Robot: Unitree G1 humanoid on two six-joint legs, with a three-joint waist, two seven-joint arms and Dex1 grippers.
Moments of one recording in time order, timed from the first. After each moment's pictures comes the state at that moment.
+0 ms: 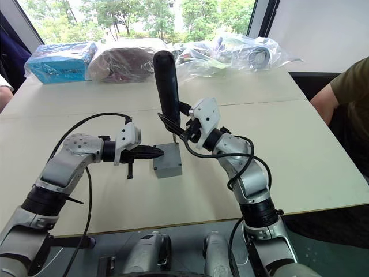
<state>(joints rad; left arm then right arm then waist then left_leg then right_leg) -0.51 0.64 -0.20 -0.02 -0.26 0.33 -1.13 -0.48 -0.22 0.15 -0.24 0.28 0.30 0.57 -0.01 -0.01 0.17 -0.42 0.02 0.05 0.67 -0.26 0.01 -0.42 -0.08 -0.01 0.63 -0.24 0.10</state>
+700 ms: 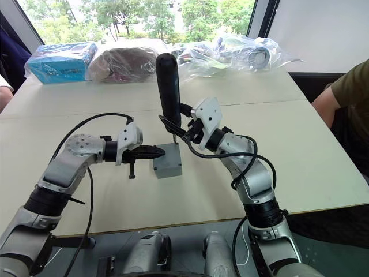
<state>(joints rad) -0.51 0.63 -0.20 -0.02 -0.25 0.32 -1.13 -0.49 -0.25 0.14 -0.27 0.32 0.35 0.60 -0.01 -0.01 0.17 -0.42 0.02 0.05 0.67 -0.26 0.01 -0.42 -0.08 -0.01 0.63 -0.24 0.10</state>
